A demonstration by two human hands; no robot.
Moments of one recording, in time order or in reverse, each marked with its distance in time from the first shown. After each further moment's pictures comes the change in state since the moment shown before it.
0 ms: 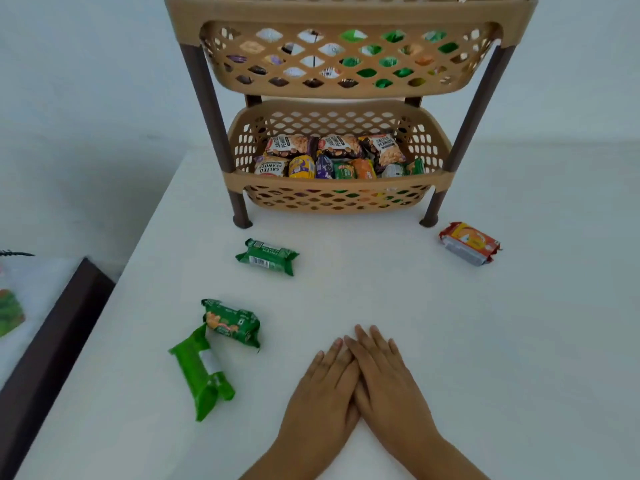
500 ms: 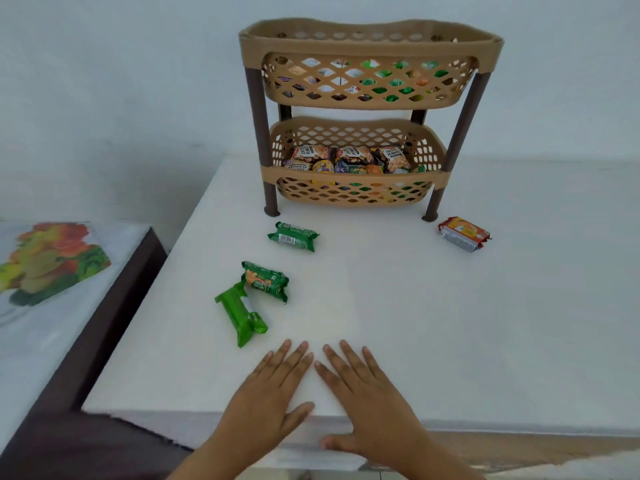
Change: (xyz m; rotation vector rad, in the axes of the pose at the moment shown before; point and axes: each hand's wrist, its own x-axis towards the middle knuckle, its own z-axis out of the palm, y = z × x) left_hand -0.118 -0.041 -0.016 0.251 -0.053 -0.064; right_hand -0.074 -0.042 0.018 -0.336 -0.167 -0.355
